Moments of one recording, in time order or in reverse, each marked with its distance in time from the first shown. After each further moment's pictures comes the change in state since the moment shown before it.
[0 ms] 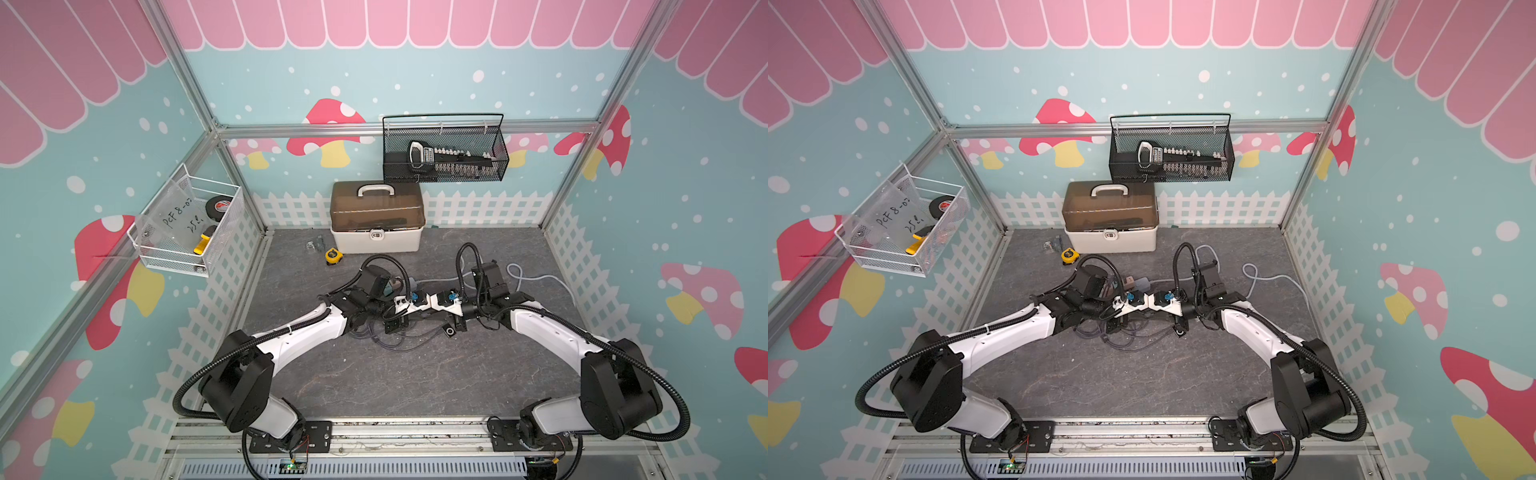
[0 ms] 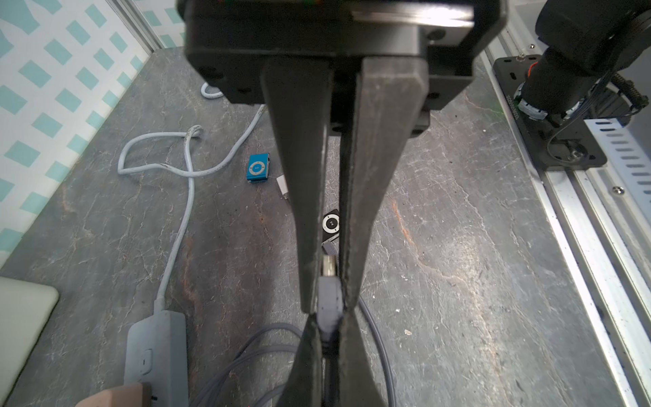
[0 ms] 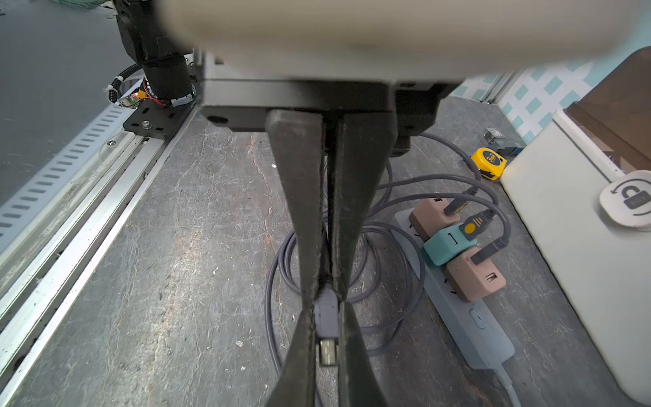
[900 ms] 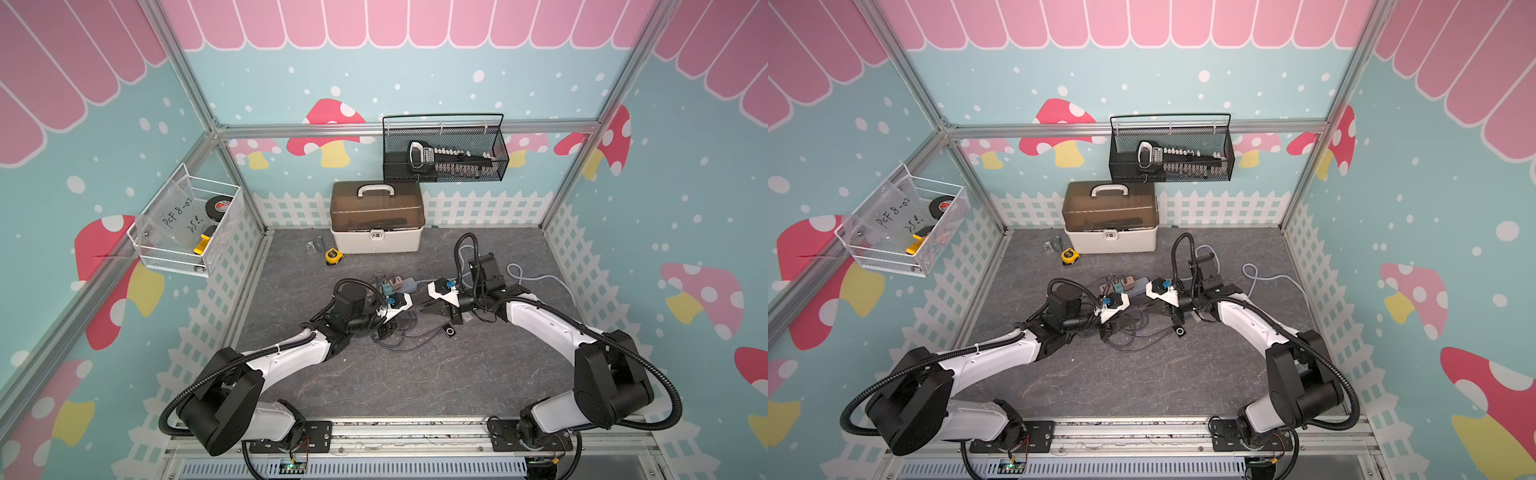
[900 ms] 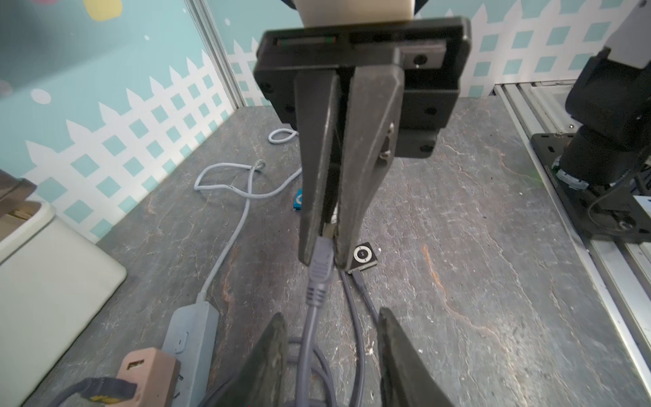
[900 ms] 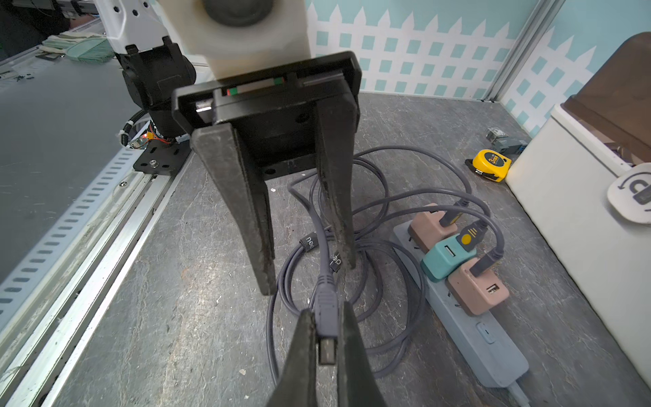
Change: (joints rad) left arm 0.053 -0.128 -0.357 0.623 0.009 -0.280; right arm -0.001 0.058 0.081 0.001 -0.054 0.128
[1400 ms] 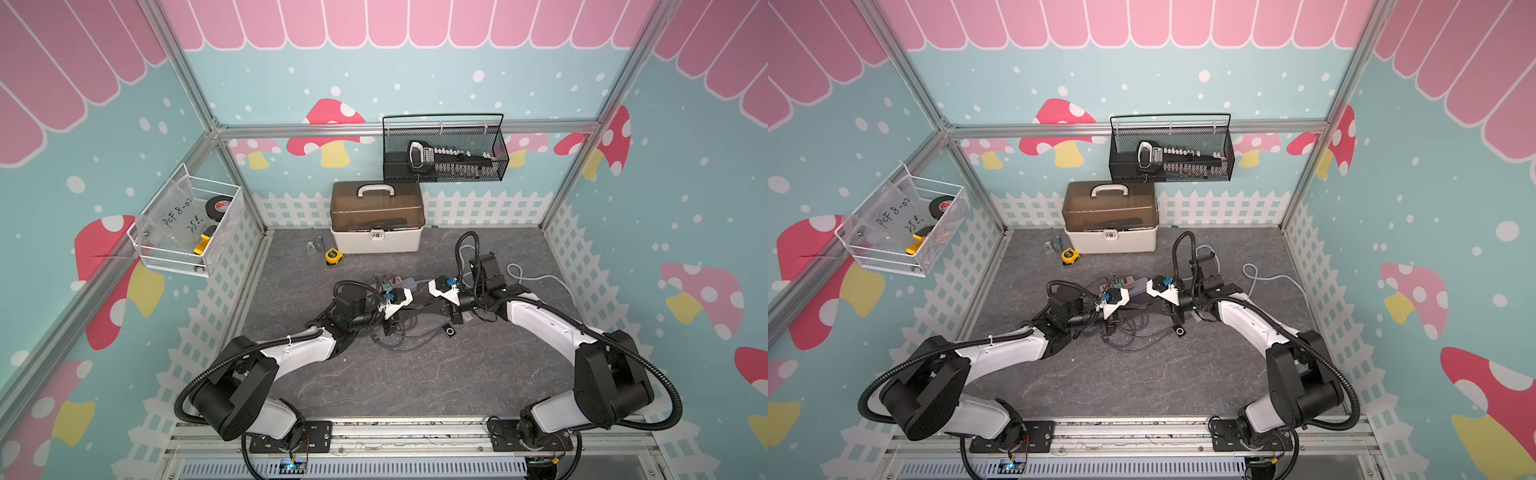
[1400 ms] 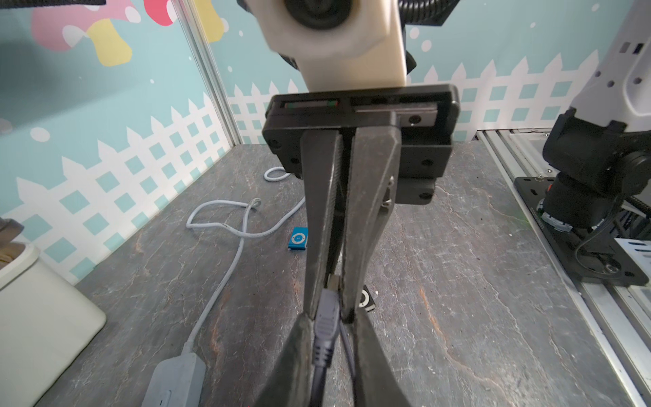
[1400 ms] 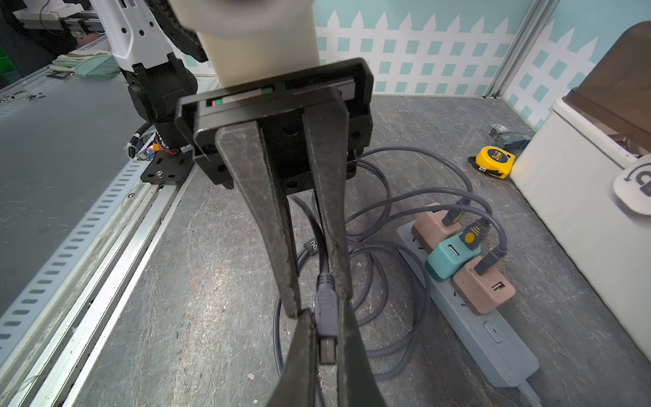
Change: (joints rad) left arm 0.004 0.074 -0.001 0.187 0.077 -0.087; right arm -0.005 0.000 0.006 0.000 -0.013 0.040
